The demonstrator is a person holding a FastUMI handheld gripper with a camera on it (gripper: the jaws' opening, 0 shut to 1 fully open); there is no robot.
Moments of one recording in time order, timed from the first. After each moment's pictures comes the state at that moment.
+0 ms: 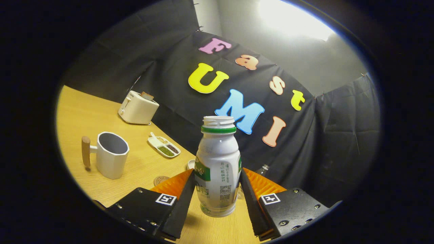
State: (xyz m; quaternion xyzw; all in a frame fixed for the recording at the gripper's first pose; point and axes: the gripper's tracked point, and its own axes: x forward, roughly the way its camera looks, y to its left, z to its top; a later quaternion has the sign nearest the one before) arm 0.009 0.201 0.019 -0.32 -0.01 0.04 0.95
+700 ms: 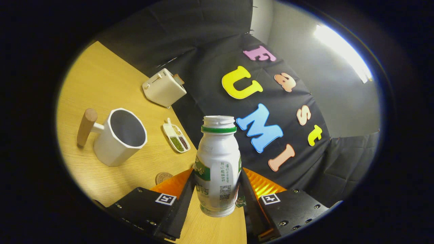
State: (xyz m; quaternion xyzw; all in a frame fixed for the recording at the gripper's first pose) arm 0.029 0.261 -0.002 -0.49 0.00 0.07 0.87
